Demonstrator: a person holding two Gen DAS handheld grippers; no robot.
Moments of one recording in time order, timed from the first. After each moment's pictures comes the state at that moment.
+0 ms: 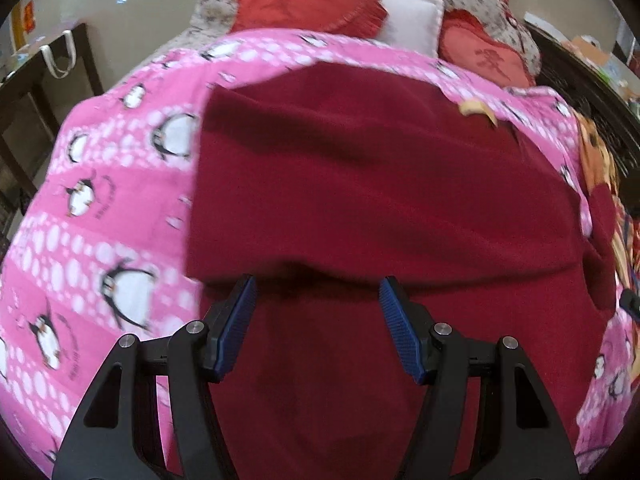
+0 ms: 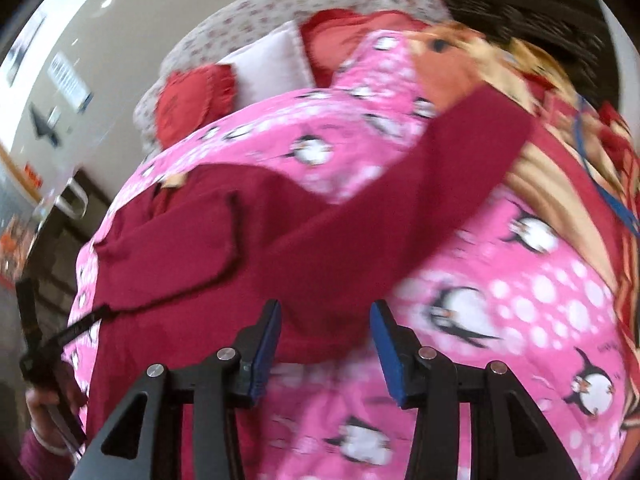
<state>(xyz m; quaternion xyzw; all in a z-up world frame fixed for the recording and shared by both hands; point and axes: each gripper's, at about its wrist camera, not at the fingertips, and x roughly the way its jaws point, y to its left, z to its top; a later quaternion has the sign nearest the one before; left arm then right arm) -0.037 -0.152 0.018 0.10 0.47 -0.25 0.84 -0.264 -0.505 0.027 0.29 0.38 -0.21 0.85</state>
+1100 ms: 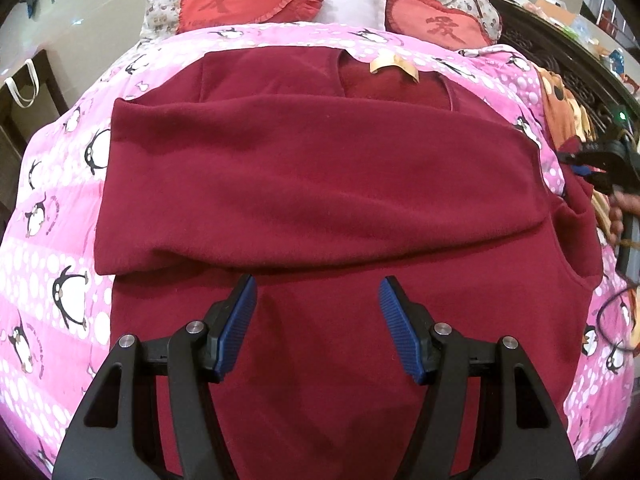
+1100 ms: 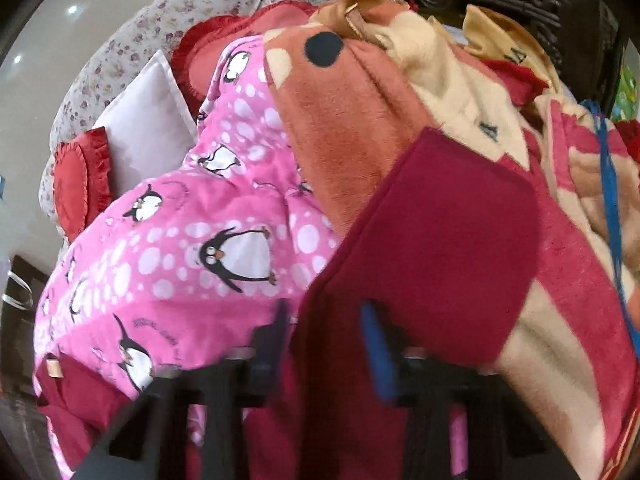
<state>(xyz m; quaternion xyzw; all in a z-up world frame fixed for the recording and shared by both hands) -0.068 -0.202 0.013 0.14 0.47 -0.30 0.82 -0.169 -0.673 0.006 0.33 0.38 -0.30 0.81</state>
